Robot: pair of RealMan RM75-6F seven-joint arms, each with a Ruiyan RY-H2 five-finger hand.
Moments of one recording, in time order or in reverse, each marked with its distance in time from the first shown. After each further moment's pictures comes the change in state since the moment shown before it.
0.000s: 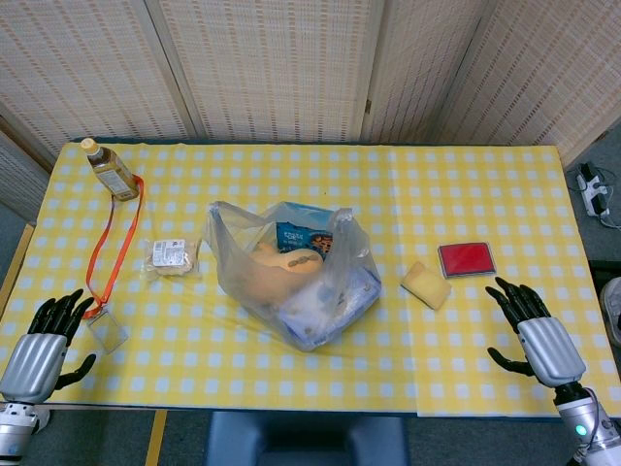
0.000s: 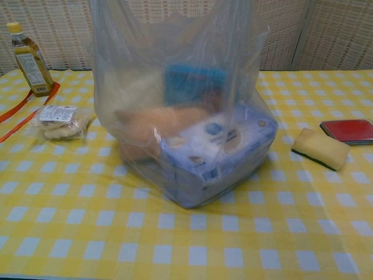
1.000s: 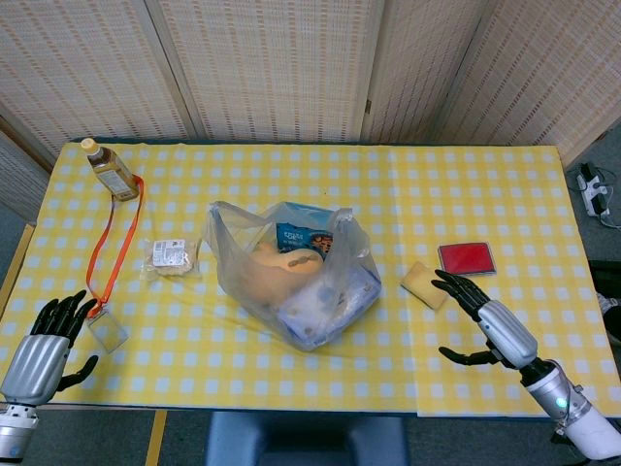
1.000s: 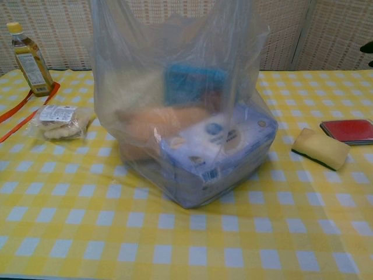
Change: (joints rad) left arm 0.003 0.000 0.009 -0.004 0.021 0.009 0.004; right arm 0.197 -0.006 -0.013 0.078 -0.227 -0.002 0.628
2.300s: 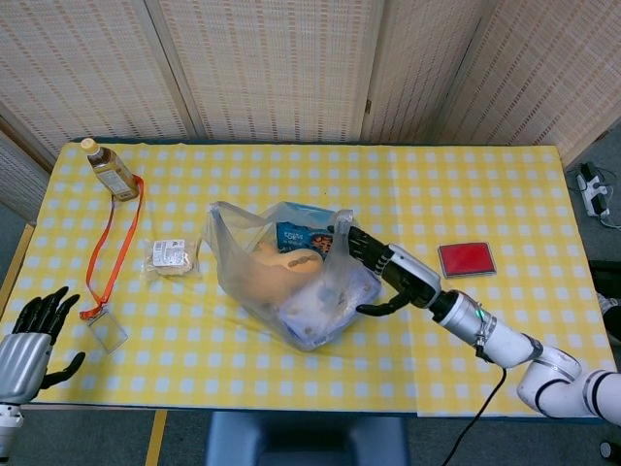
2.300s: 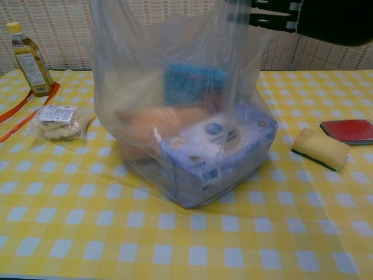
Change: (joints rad) left arm 0.009 0.036 -0.014 0.007 -0.028 0.008 -0.086; right arm 0.464 -0.076 0.075 0.002 0.056 -0.157 0.969
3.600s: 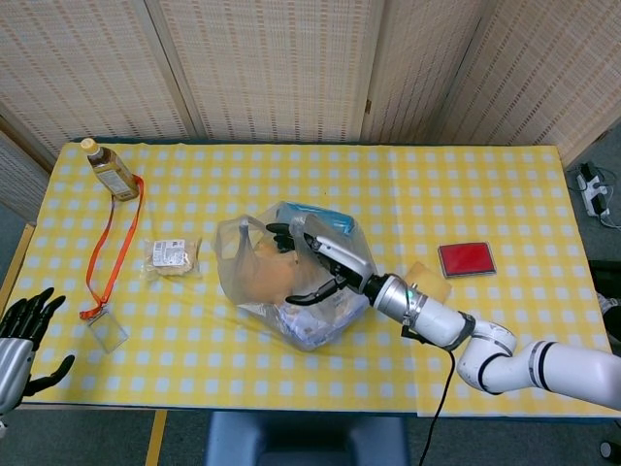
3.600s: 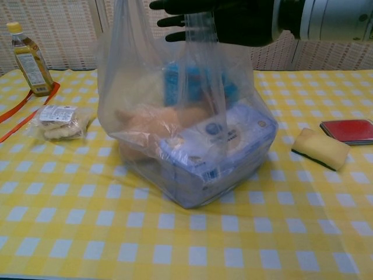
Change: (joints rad) left arm 0.035 0.040 0.010 0.012 0.063 0.081 -0.106; right arm 0.209 -0.051 0.125 -0.110 0.252 -0.377 -0.292
